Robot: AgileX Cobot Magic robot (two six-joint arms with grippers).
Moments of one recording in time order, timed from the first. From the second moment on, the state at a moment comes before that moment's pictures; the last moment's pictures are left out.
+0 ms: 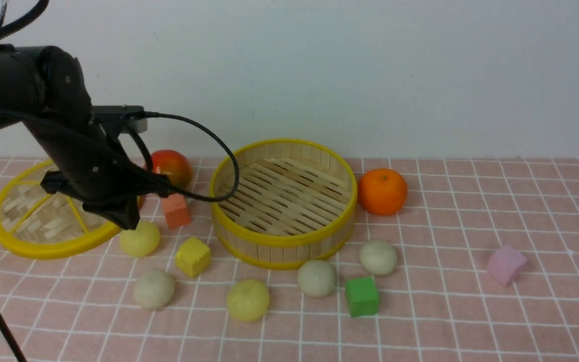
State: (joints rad) right arm -0.08 -0.01 0.01 0.15 0.39 -0.09; left arm -0.11 1.90 -1.49 -0.11 0.95 -0.02
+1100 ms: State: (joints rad) right arm -0.08 -0.01 0.01 0.15 0.39 -0.09; left arm -0.09 2.08 -1.55 -0.07 0.84 0.00
